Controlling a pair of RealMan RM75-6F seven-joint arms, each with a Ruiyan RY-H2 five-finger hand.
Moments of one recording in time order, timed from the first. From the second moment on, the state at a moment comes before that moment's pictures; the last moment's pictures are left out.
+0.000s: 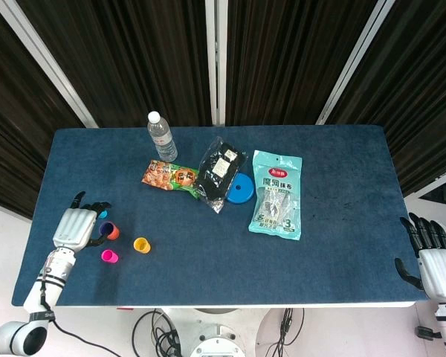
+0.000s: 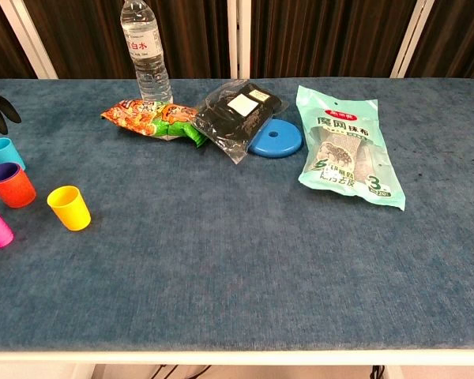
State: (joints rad) left arm -0.46 -1.30 -0.07 -1.58 1.21 1.13 0.28; right arm 0.04 -1.08 0.03 -1.59 -1.53 1.48 0.03
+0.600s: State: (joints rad) left arm -0.53 -1.36 -0.03 -1.72 1.30 1.05 0.46; right arm 0.04 -1.07 0.03 -1.62 -1.53 1.49 0.03
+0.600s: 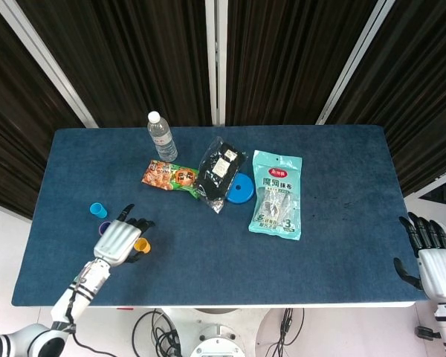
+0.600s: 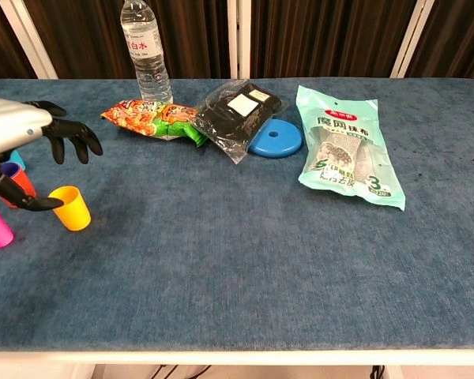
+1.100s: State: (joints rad) left arm -0.55 -1.44 -0.02 -1.65 1.22 1.03 0.55; right arm 0.04 -1.07 0.03 -1.60 -1.52 1.48 0.05
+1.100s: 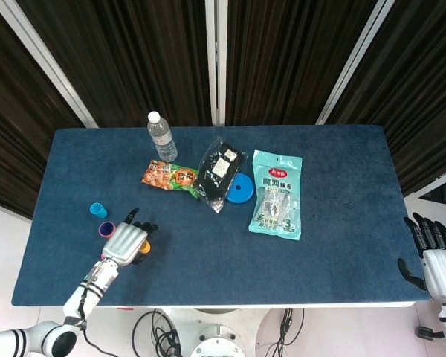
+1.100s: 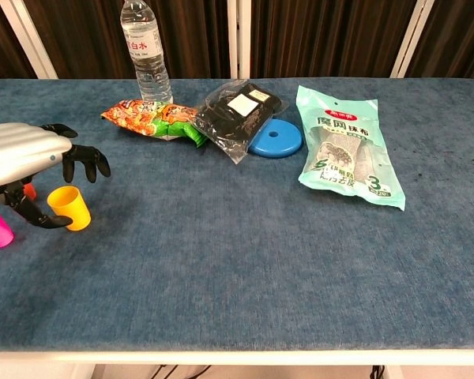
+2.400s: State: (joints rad) left arm -0.52 -1.27 -0.07 -1.81 1.21 1.16 0.50; right arm 0.04 -1.05 0.03 -1.62 -1.52 1.48 0.04
